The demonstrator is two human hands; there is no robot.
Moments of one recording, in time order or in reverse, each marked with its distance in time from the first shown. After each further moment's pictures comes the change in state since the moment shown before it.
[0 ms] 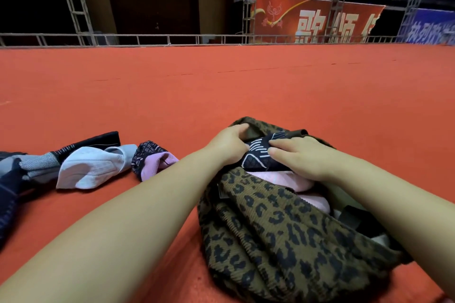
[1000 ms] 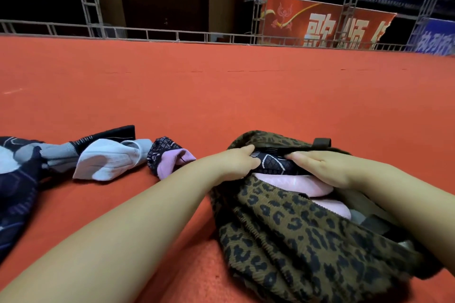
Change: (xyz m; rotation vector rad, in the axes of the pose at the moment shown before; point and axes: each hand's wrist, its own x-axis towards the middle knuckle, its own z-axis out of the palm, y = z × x) left_hand -0.041 -0.012 -0.020 0.064 -0.280 -0.119; right_hand 0.000 0.004 -0.005 0.036 -0.172 -0.061
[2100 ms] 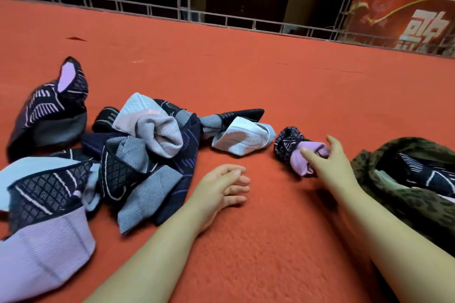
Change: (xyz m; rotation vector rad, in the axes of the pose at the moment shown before) left_hand -0.168 -0.249 -0.043 -1.248 0.430 0.017; right_hand 0.121 -0.213 0.128 0.608 0.530 0.120
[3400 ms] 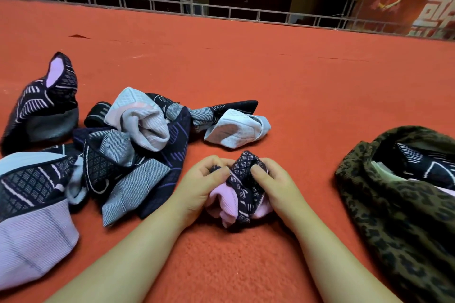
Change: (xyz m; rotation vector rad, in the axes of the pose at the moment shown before) left_hand 0.002 -0.013 -0.007 0.063 -0.107 0.272; right_hand -0.071 -0.015 0.053 0.635 -0.536 -0.182
